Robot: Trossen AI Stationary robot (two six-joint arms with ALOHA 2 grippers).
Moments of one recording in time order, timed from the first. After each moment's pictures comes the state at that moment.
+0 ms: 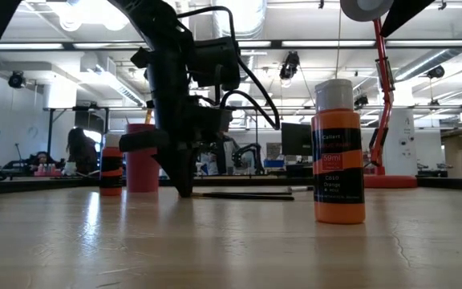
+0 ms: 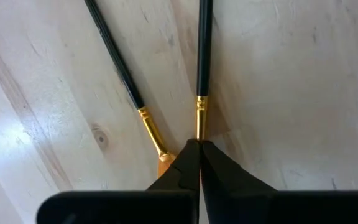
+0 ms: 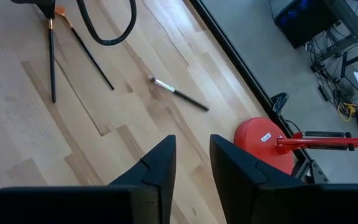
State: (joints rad) left arm 0.06 1.91 1.23 -0.67 -0.13 0.45; right arm 0.61 1.44 1.33 -1.56 0.83 1.15
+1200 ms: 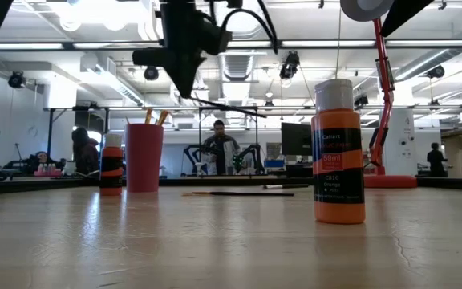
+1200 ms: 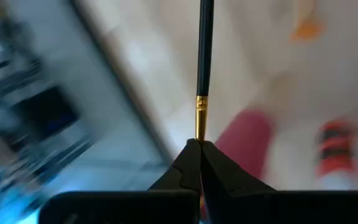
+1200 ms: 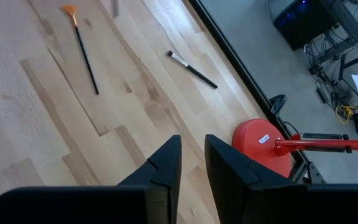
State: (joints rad) left arm 0.02 1.85 1.76 -1.37 -0.63 0.48; right arm 0.61 1.44 1.33 -1.56 0.84 1.14
